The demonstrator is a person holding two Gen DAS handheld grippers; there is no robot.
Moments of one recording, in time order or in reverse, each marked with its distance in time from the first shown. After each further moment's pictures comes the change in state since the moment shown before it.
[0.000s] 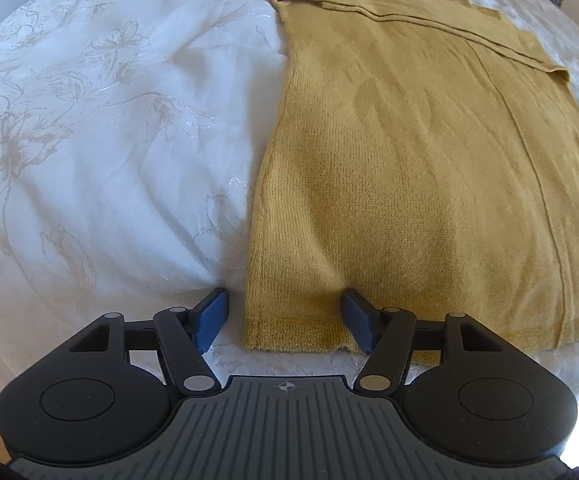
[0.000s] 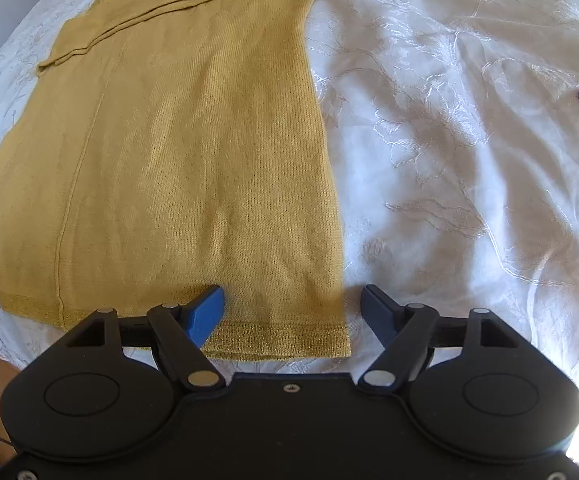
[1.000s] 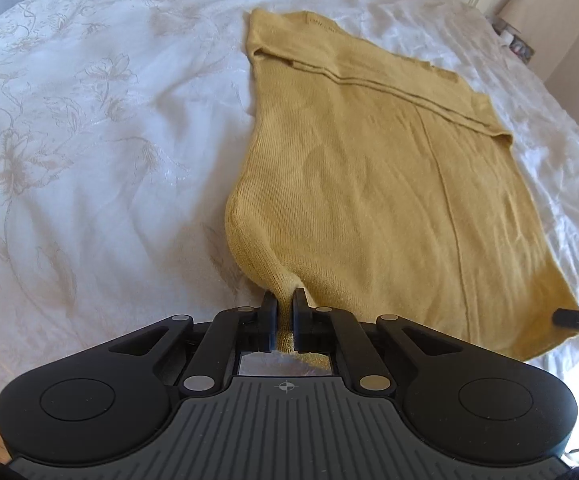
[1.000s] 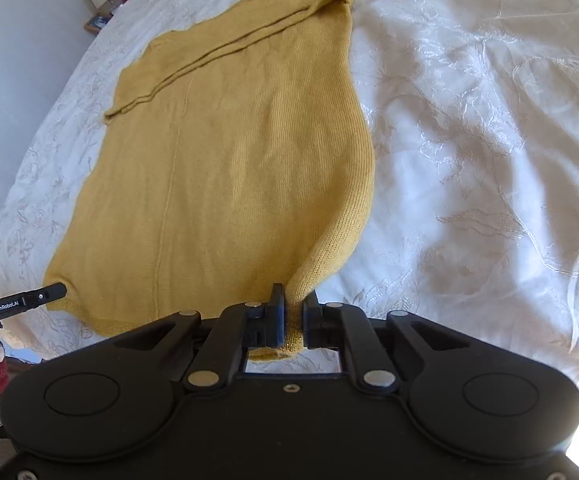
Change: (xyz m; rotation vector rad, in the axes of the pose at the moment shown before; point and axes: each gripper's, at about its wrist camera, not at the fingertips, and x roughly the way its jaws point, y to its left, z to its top) left arm -0.056 0.008 0.014 -0.100 -0.101 -0.185; right arm -0.040 -0.016 0.008 0.094 -0.060 0.272
